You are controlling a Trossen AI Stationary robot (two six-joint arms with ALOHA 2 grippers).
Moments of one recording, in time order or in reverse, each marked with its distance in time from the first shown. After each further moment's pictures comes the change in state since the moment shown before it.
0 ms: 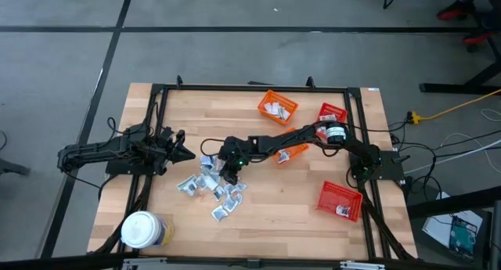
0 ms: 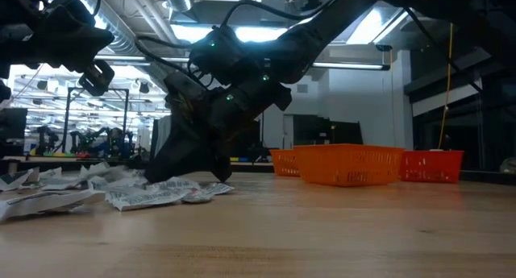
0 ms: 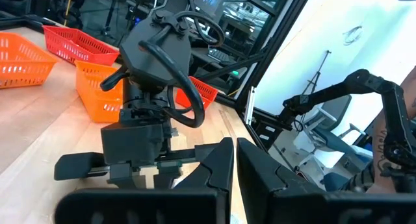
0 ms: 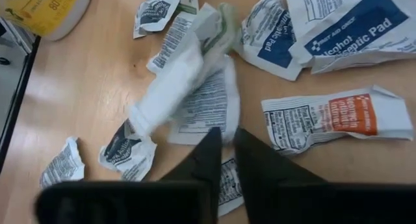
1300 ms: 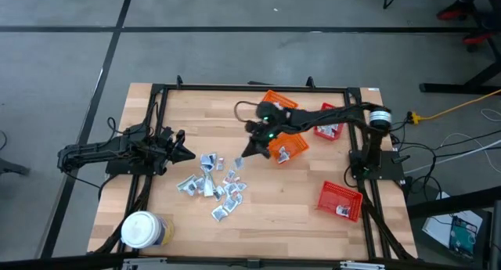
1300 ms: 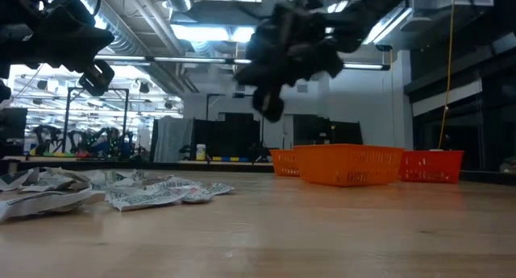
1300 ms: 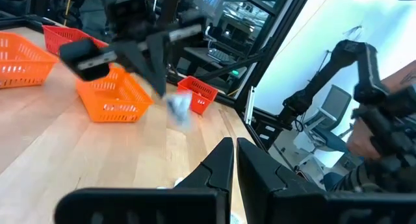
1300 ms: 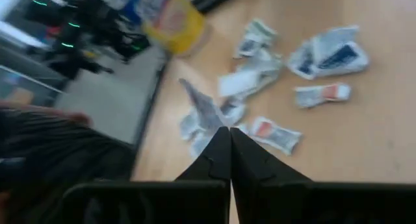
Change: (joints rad) left arm 0.000 0.000 0.000 0.000 0.000 0.000; right arm -0.210 -0.484 -0.429 0.100 -0.423 -0.042
